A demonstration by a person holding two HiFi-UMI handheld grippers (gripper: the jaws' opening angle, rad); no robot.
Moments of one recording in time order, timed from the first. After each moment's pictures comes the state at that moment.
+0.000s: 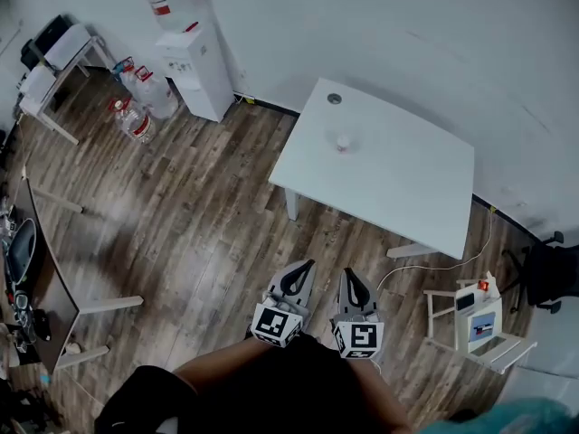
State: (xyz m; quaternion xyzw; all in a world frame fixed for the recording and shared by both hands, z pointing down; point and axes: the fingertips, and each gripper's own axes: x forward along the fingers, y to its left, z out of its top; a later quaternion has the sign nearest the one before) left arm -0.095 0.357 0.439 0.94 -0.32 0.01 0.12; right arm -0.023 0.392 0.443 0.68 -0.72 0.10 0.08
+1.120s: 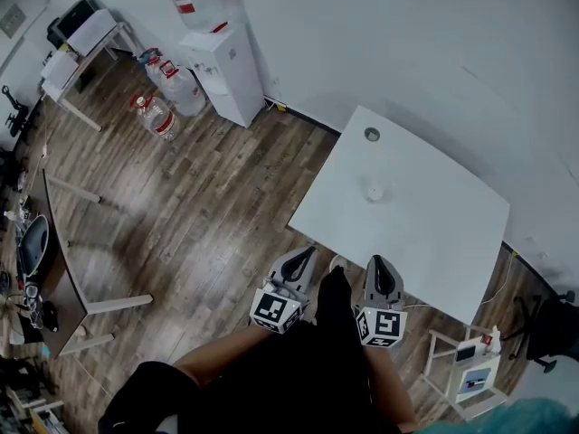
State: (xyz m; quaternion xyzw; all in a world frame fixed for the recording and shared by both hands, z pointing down) left arm -0.083 0.124 0.455 0.92 -0.38 0.01 0.12; right arm 0.057 0.156 0.457 0.66 -0.74 0.11 0.07
